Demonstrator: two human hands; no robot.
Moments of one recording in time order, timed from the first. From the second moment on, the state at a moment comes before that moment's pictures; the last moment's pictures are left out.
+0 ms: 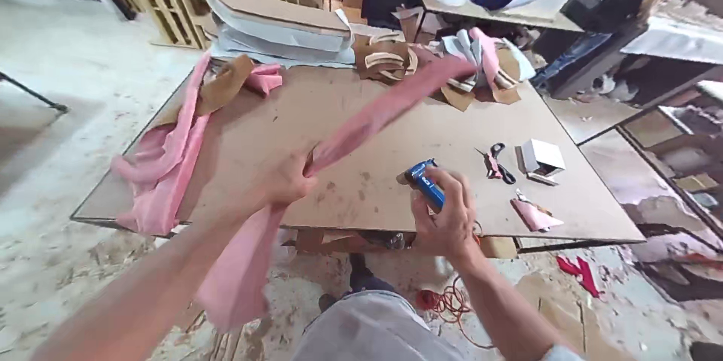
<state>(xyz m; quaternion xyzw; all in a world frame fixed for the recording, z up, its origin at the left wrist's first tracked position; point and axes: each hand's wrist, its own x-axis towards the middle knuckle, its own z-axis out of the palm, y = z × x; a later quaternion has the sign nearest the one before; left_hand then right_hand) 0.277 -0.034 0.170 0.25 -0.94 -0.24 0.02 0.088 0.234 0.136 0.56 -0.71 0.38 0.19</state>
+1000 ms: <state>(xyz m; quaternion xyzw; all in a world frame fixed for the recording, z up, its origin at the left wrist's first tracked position) 0.287 0.149 0.009 0.47 -0.68 -0.56 0.05 0.169 0.212 -0.022 0.10 -0.52 0.58 -0.62</state>
